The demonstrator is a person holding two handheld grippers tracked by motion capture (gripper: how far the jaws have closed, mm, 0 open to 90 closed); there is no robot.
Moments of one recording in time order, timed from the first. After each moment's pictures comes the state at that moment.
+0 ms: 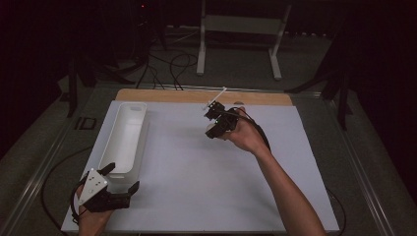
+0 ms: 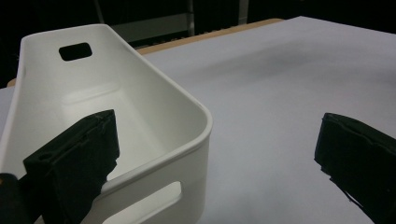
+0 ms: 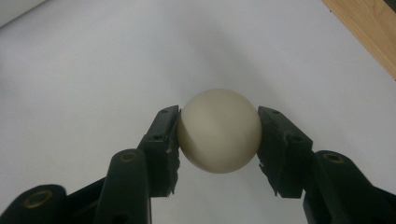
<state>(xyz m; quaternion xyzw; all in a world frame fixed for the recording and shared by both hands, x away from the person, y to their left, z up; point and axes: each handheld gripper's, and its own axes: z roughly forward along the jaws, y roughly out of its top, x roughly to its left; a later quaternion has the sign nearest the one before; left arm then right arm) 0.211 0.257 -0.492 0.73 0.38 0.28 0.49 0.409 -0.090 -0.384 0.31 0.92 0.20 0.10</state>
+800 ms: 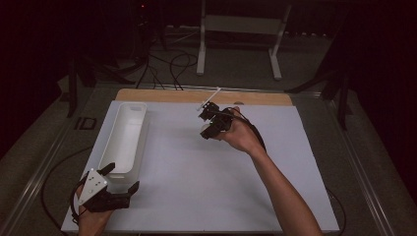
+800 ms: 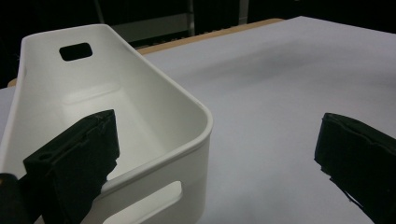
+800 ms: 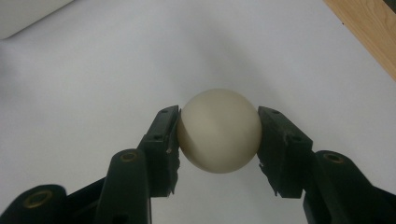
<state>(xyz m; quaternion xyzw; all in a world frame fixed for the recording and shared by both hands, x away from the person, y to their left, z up) 0.211 0.257 -0.492 0.73 0.38 0.28 0.49 0.407 -0.076 -0.382 0.29 0.93 0.21 0.10</state>
